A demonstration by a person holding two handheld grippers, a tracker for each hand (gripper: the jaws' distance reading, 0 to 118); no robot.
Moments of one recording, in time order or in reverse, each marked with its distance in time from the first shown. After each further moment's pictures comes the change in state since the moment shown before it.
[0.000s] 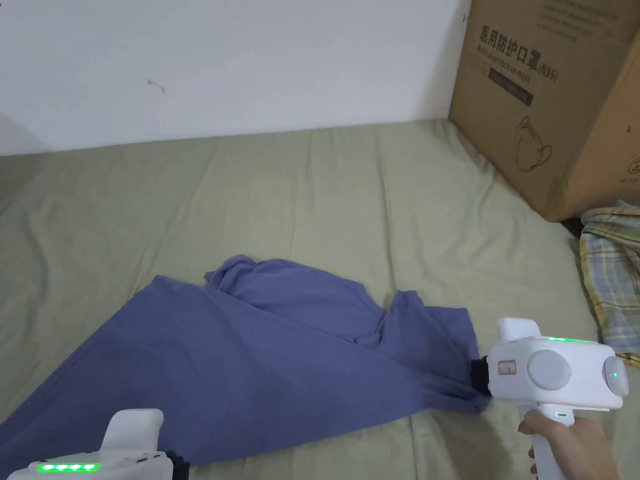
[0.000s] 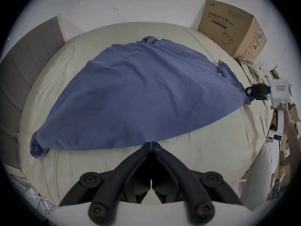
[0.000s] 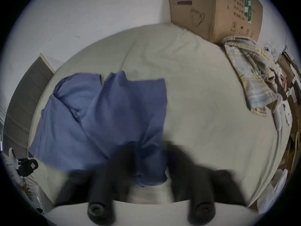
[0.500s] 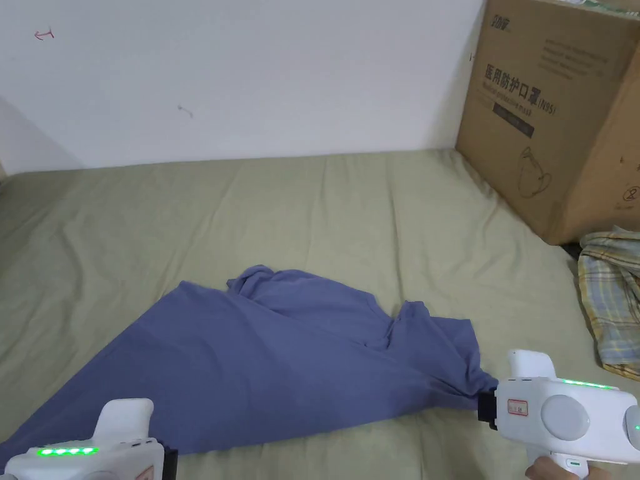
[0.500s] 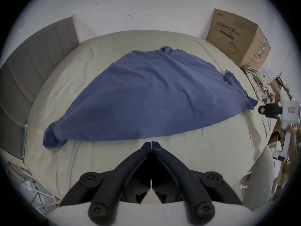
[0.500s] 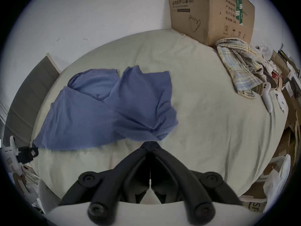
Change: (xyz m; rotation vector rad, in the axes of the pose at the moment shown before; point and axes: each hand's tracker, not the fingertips) left arm -0.021 -0.021 0.038 0.076 0.063 0.039; right arm -0.022 -0.049 0.082 0.096 0.031 -0.014
